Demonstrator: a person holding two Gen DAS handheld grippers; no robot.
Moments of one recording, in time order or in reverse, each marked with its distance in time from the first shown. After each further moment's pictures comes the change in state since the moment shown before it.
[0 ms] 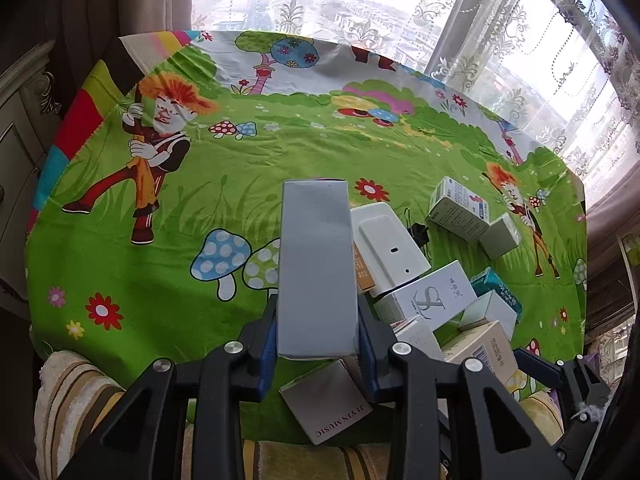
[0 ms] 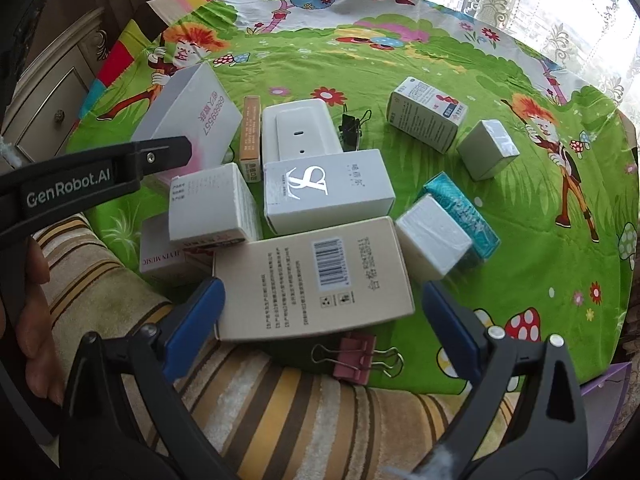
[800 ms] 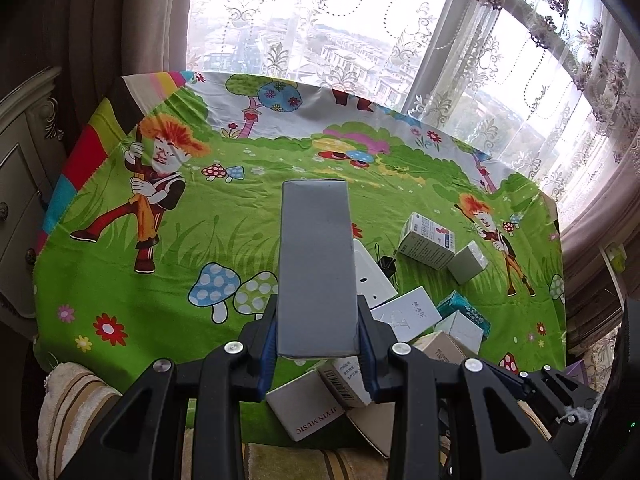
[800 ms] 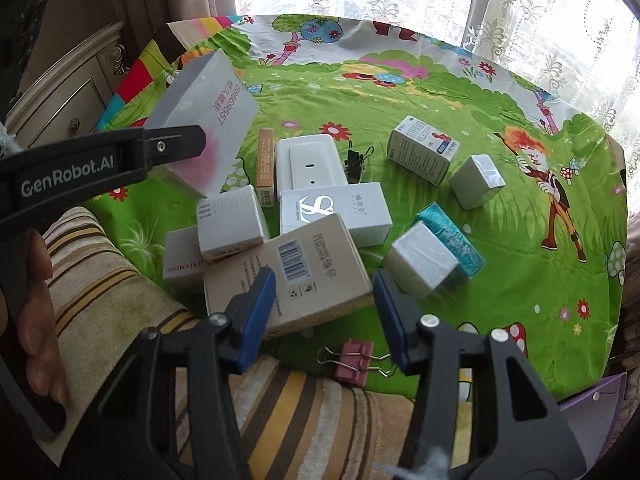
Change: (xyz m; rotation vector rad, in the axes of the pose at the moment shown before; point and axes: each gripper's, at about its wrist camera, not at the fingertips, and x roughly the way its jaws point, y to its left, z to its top) left arm -0.037 -0.005 -0.002 0.009 -0.144 -0.060; right arm -0.029 0.000 -0.005 0.001 -0.119 0.014
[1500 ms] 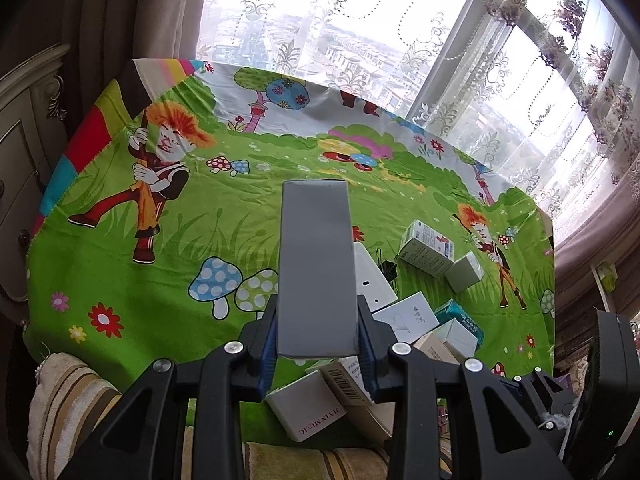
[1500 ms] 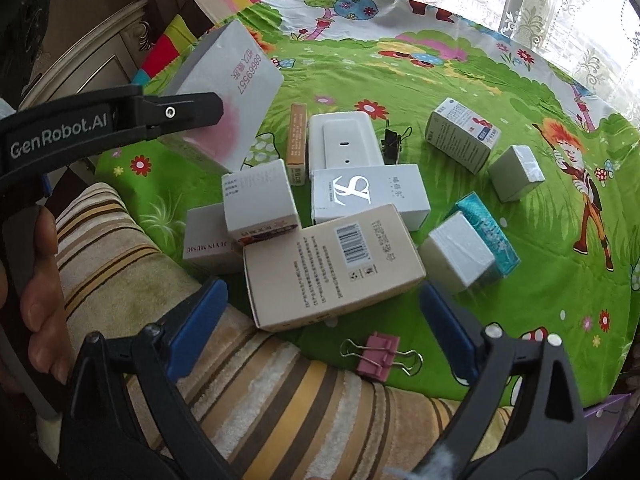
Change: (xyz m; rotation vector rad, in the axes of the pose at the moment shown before) left arm 0.004 0.014 0.000 -0.069 0.011 -0.031; right arm 0.016 0.015 0.002 -0.117 0.104 0.099
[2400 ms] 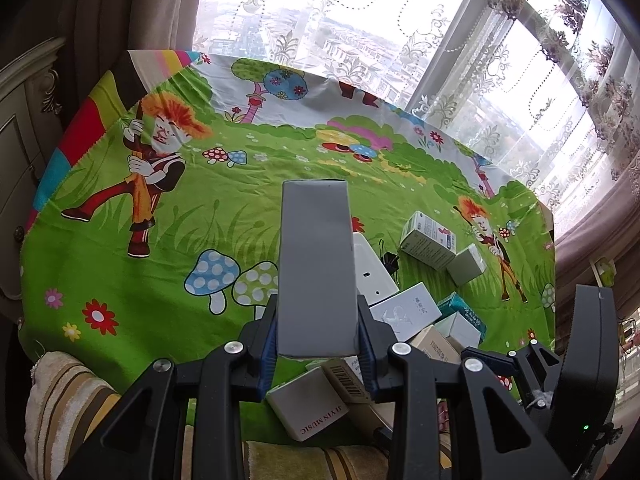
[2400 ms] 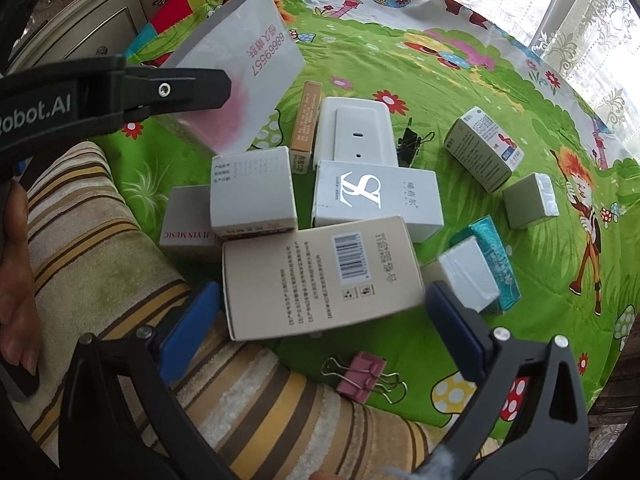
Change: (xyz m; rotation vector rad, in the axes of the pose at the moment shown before) left arm 0.008 0.000 -0.002 0.009 0.029 -0.007; right arm 0.023 0.003 0.010 -0.116 0.073 -0.036
